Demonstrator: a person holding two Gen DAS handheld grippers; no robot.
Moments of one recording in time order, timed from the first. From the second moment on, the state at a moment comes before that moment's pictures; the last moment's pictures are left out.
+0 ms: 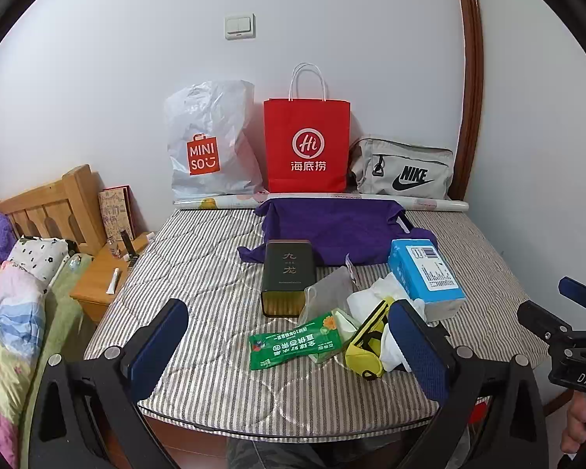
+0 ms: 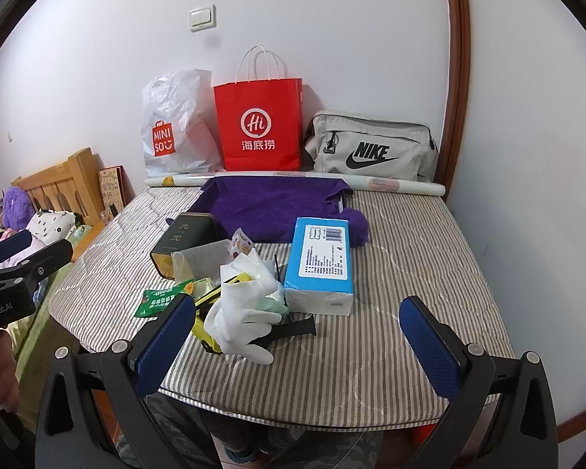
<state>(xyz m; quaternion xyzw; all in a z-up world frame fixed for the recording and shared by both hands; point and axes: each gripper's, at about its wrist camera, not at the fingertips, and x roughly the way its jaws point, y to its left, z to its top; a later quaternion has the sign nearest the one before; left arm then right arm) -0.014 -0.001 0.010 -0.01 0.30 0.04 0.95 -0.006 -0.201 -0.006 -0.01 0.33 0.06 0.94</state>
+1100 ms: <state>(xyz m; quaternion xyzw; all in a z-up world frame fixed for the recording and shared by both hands) 0.016 0.001 -0.029 -0.01 0.33 0.03 0.94 0.021 -0.199 -0.042 0.00 0.36 0.08 0.93</state>
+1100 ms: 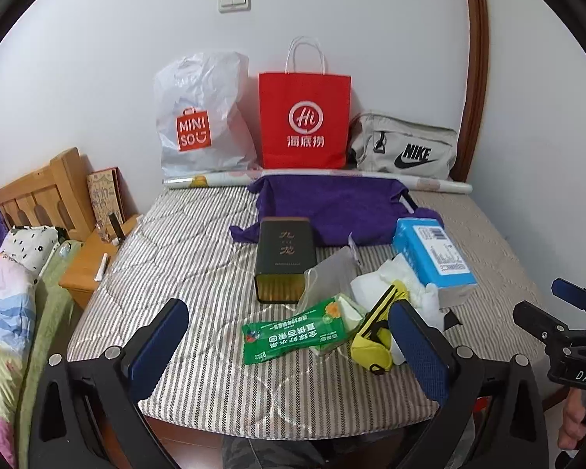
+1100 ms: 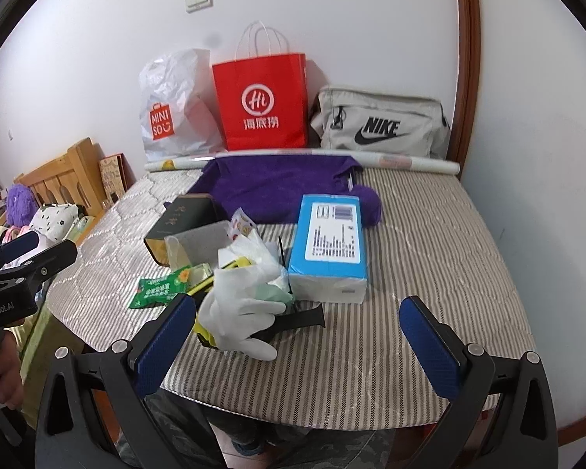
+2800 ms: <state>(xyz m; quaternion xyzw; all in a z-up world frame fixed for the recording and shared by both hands) 0.109 0.049 -0.149 0.01 0.44 -0.17 0.88 0.106 -0.205 -0.137 0.00 0.48 0.06 0.88</state>
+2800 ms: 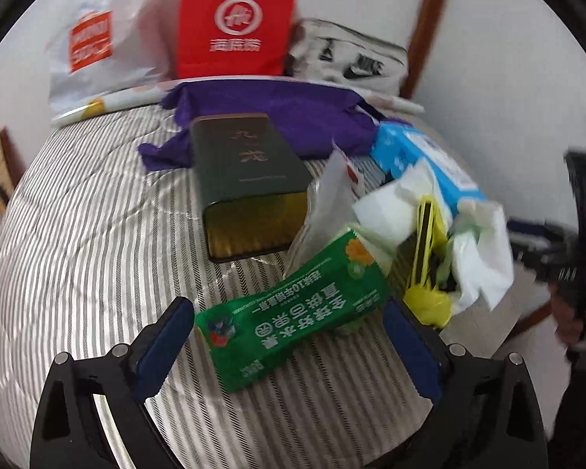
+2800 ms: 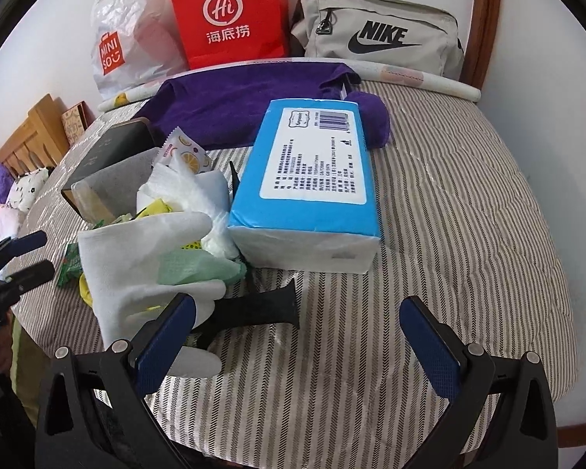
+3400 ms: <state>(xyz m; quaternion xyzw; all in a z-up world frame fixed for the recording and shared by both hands) 0.130 0.023 -0.169 0.16 0.45 -0.29 0.83 0.118 -0.213 -0.150 0.00 0.50 0.04 0.87</state>
